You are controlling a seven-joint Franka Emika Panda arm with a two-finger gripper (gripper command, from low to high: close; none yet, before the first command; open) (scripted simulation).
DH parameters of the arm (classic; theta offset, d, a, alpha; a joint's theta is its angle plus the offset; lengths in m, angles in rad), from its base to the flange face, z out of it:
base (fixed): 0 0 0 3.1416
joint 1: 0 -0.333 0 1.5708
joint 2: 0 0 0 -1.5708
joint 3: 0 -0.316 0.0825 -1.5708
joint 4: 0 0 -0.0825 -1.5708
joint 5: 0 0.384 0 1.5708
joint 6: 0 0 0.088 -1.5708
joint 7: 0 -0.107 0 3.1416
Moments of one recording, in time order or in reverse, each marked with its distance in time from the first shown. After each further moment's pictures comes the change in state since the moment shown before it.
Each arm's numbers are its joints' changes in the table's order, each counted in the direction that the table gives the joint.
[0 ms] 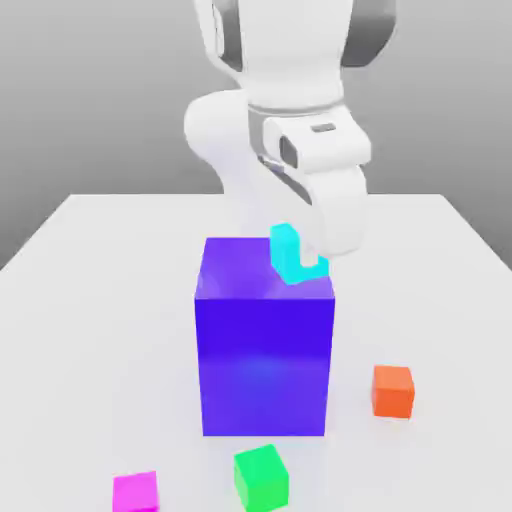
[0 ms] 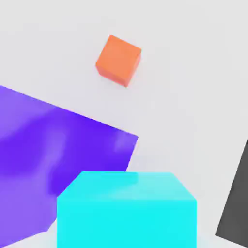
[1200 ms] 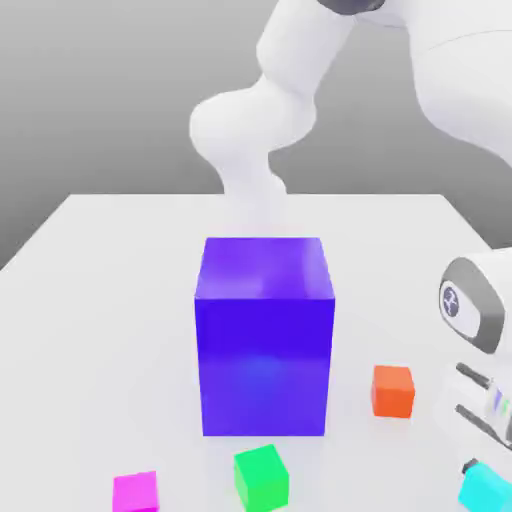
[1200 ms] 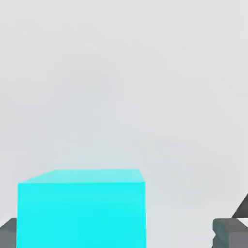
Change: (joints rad) arm -0.174 0.938 -0.212 0.424 0.418 0.500 0.159
